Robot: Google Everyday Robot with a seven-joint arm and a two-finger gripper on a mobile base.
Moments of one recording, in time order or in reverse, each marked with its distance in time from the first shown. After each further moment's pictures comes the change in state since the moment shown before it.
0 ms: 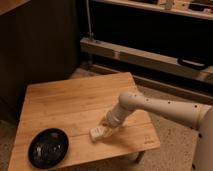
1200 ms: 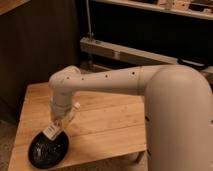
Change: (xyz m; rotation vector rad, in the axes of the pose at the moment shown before) arm -0.232 -0.063 0.029 -0.118 0.188 -0.460
